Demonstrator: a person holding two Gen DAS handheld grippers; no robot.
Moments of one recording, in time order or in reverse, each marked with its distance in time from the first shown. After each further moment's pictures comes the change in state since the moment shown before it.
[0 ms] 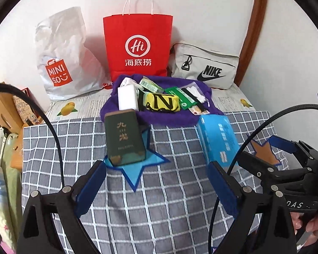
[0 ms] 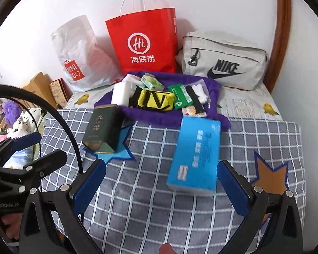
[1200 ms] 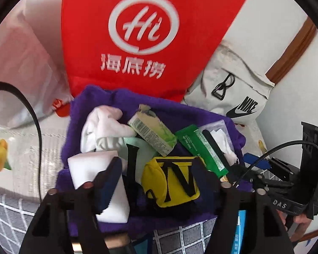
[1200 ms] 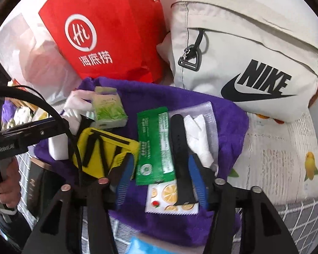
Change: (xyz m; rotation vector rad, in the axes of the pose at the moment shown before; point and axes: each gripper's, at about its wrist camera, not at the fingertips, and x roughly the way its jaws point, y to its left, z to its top) left arm 0.243 0.055 0.162 -0.126 0.121 -0.227; right arm 0.223 -0.080 0.156 -0.015 0.162 0.086
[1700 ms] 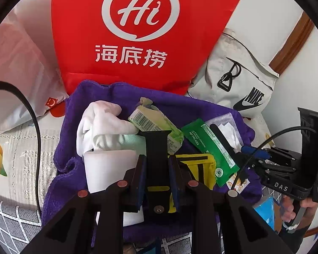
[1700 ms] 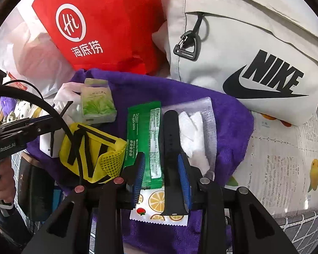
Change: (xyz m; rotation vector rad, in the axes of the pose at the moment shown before) left arm 0.023 0.000 -0.004 0.043 0.012 0.020; right arm 0.036 -0.019 0.005 -0.045 0.047 0.010
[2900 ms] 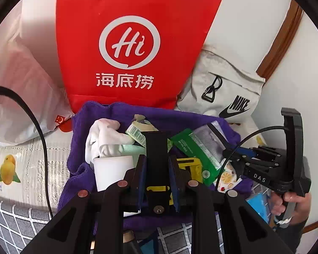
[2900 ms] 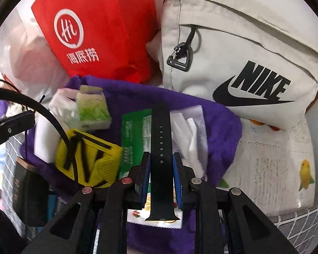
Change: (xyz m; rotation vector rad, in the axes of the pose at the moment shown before) left arm -0.045 -0.011 0.001 0.048 -0.089 0.001; right arm -0.018 0.010 -0.004 -0.003 -0.042 -0.078
